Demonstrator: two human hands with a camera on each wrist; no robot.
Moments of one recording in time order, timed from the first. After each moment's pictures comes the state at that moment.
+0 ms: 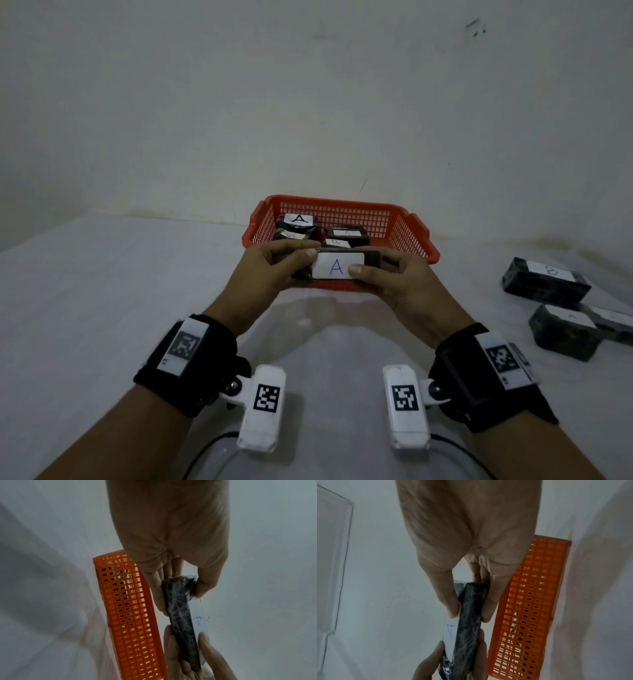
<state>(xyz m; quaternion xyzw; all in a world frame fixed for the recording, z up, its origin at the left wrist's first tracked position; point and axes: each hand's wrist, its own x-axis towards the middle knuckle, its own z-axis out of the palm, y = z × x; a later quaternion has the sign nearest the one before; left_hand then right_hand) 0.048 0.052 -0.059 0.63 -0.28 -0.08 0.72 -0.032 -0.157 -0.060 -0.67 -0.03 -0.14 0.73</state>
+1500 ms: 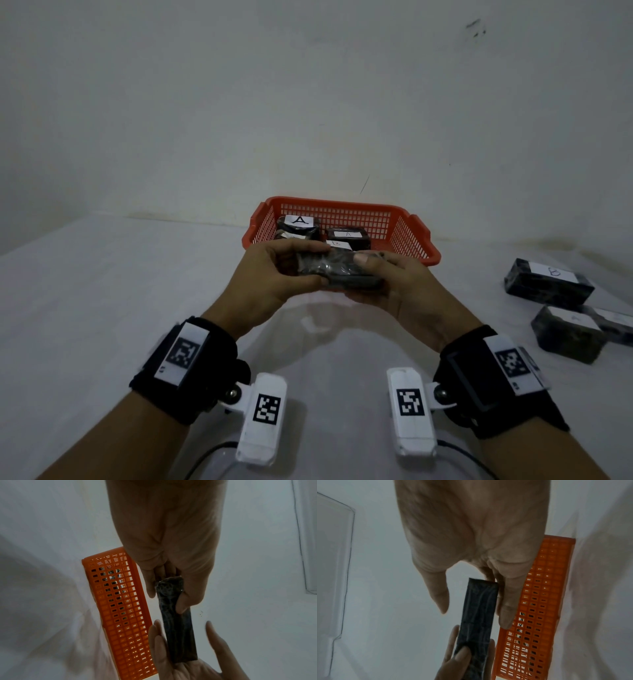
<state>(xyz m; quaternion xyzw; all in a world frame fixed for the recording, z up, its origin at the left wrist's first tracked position) 0.036 0.056 -0.051 0.68 -0.33 -0.04 0.66 -0.034 -0.154 -0.054 -0.65 0.00 -0.09 0.75</state>
